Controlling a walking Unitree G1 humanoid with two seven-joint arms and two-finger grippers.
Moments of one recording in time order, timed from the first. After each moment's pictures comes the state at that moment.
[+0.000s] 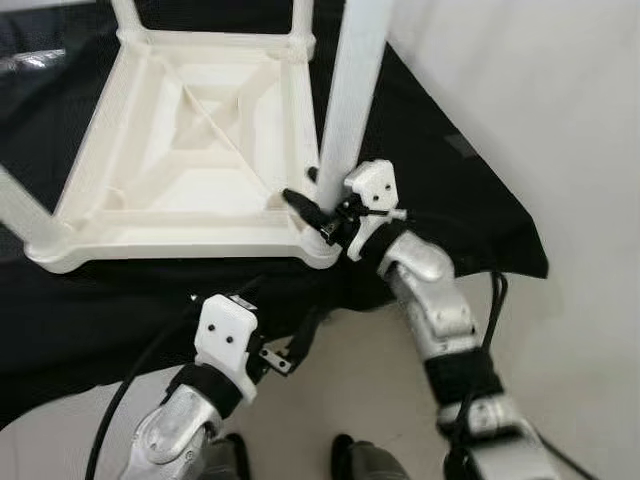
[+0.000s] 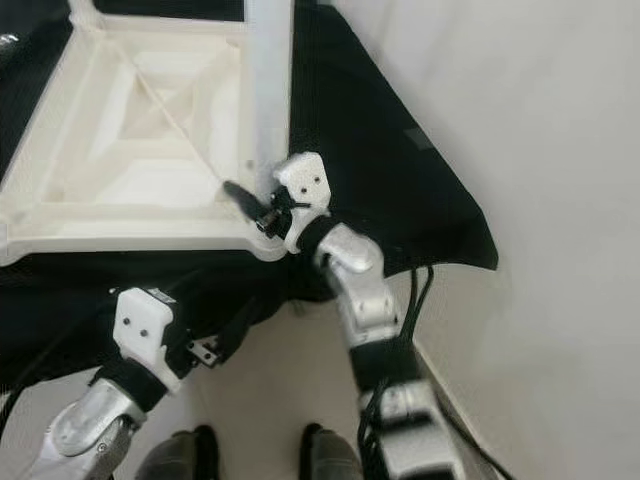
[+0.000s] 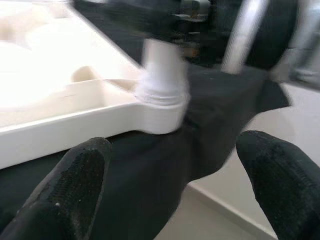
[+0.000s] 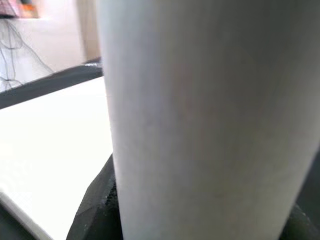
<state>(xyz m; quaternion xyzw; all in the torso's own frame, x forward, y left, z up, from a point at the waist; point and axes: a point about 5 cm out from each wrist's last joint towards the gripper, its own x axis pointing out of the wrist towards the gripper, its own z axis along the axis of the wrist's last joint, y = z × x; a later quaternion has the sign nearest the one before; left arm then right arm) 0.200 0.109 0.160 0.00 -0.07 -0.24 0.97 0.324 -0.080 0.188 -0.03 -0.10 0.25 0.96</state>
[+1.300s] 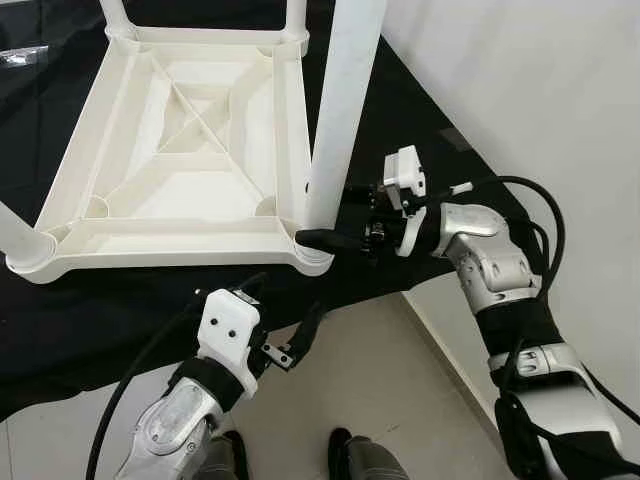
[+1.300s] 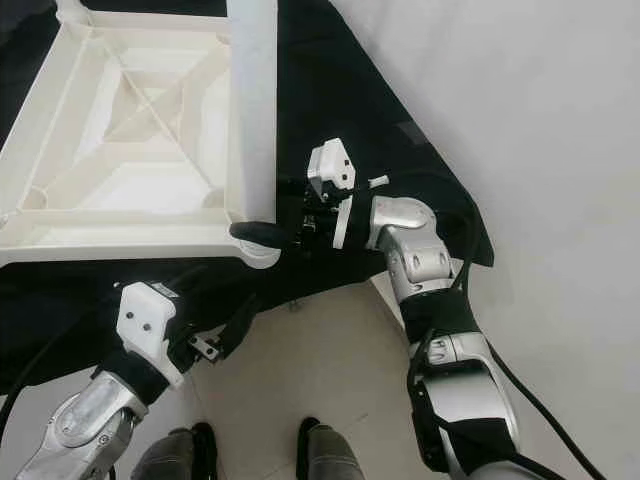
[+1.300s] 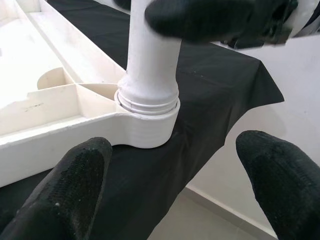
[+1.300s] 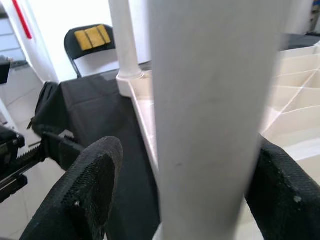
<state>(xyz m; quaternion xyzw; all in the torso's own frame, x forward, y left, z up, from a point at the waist) 0.205 0.107 0.163 0.00 -0.07 -0.25 0.97 0.344 -0.106 0.229 -0.09 -0.08 0.63 0.77</state>
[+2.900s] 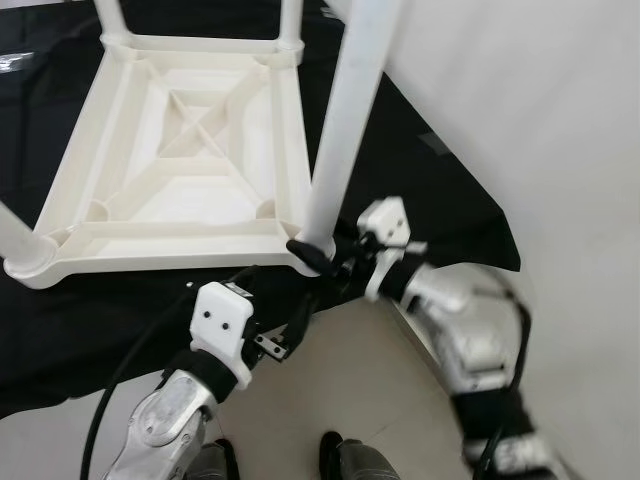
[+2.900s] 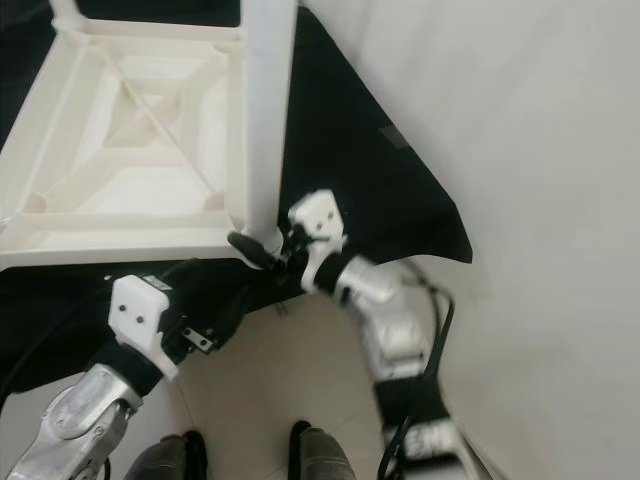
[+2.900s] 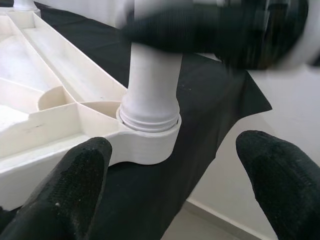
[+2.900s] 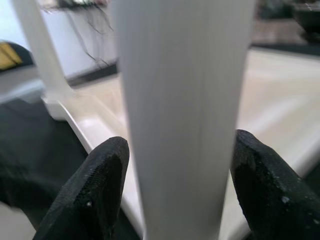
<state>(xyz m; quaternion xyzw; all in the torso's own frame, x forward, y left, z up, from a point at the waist) 0.212 0.108 0.166 0.00 -0.09 -0.24 0.97 0.322 -0.095 0.221 -0.04 -0.10 0.51 0.85</state>
